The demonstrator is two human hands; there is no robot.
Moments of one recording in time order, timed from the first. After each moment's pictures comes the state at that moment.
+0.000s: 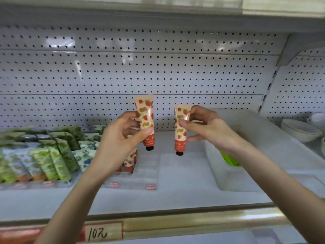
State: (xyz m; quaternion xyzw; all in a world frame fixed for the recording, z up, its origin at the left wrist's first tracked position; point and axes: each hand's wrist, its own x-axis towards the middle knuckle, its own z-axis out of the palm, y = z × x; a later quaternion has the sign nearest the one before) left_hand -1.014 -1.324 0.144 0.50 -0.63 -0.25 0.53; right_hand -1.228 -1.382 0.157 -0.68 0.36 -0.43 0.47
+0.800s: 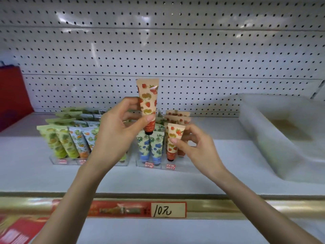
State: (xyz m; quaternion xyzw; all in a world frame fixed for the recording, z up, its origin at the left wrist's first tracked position) left_hand -0.885 -1.293 0.133 0.51 -0.62 -0.18 0.56; right_hand -1.064 -1.343 0.072 -0.70 0.38 -0.48 0.37
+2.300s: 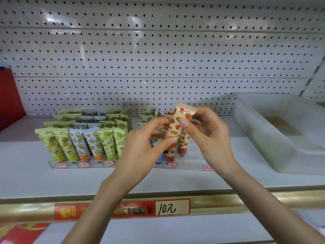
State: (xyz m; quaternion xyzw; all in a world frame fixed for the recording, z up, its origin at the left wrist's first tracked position) left_hand -0.902 -1.285 0.105 0.46 -0.70 -0.20 0.51; right_hand -1.058 -1.320 0.104 -0.67 0.24 -0.59 0.38
